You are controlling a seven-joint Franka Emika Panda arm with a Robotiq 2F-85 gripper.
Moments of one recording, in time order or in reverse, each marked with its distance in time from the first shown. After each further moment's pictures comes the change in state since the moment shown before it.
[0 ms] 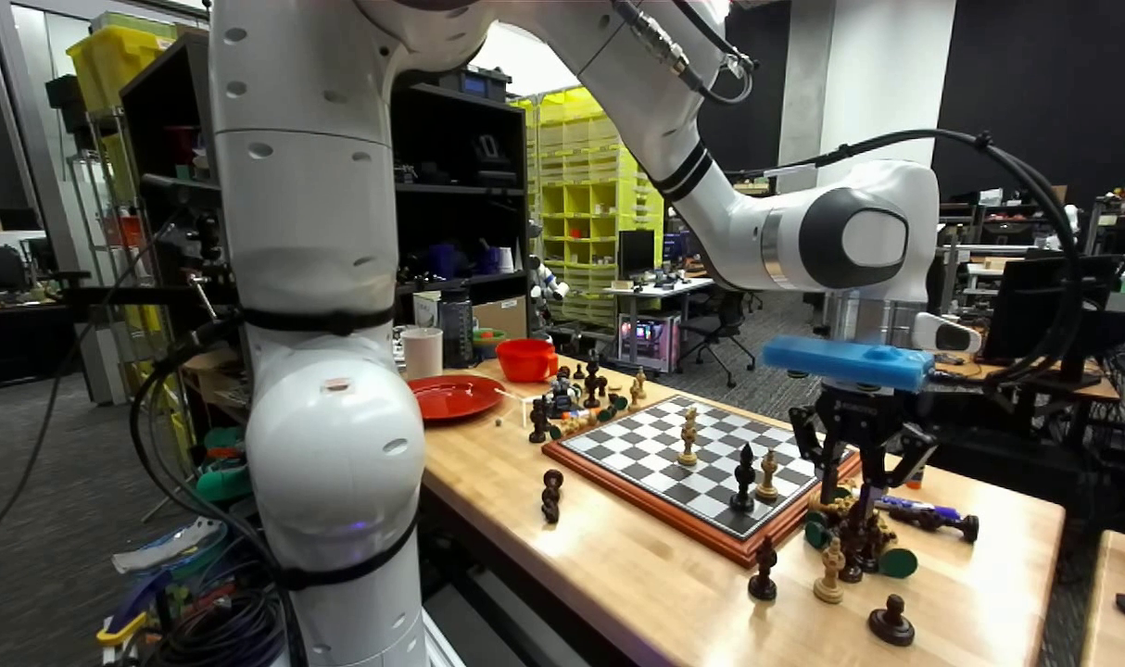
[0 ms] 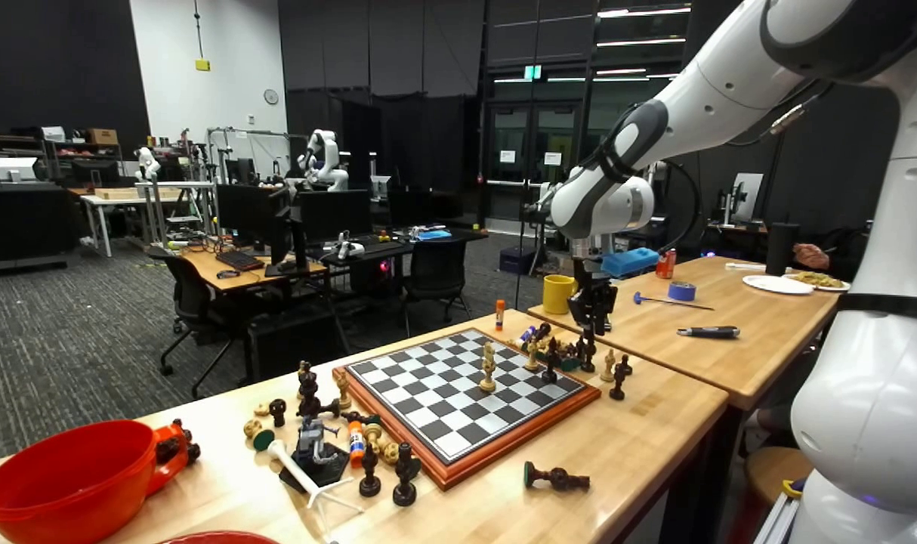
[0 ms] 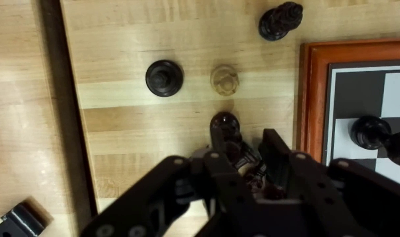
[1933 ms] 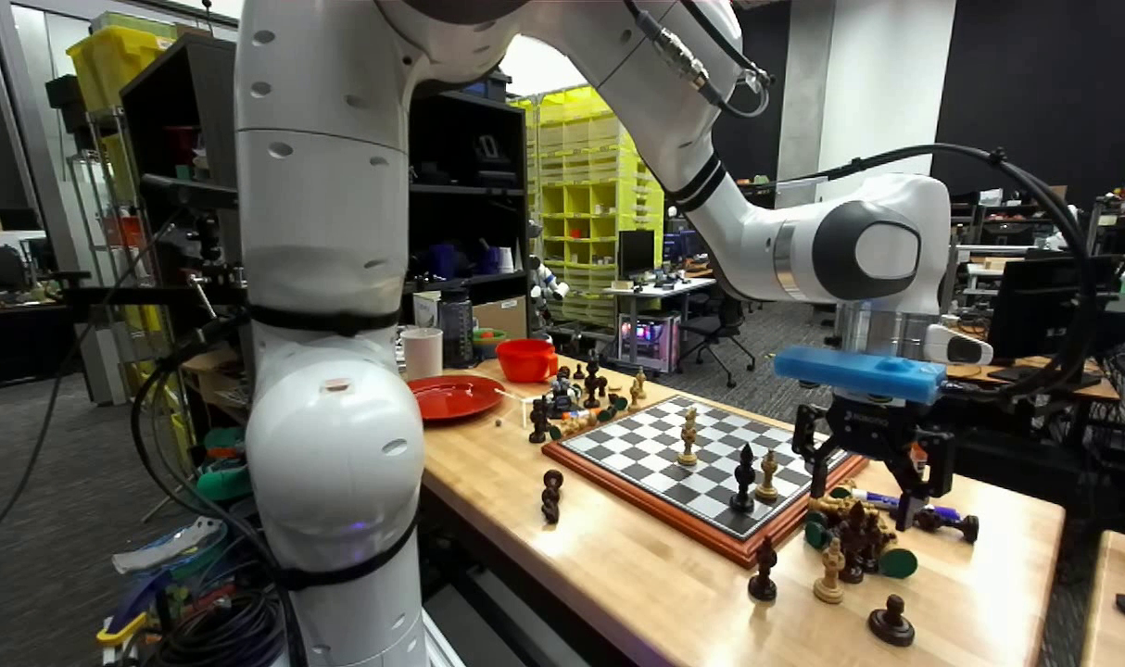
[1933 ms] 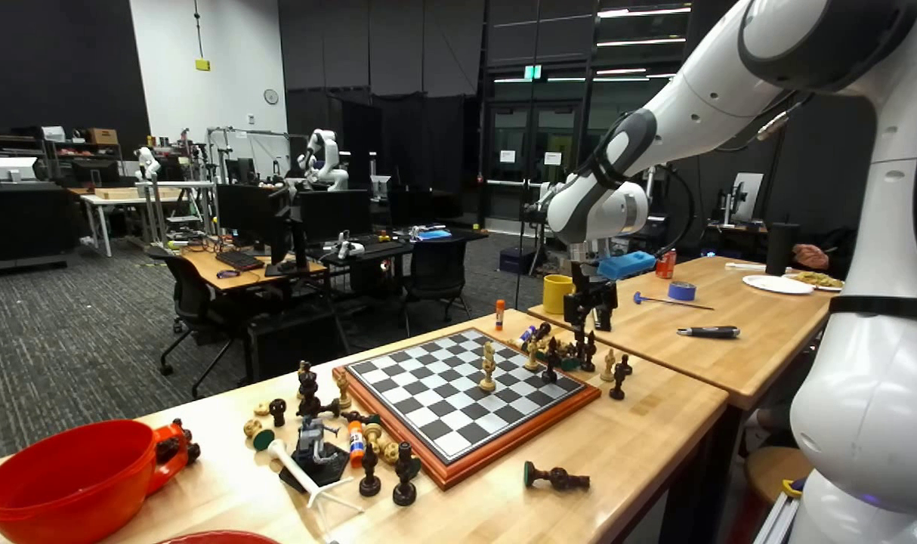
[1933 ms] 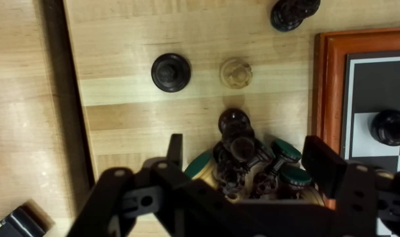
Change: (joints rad) arm -0.004 0.058 -0.003 0.040 0.003 0.003 0.003
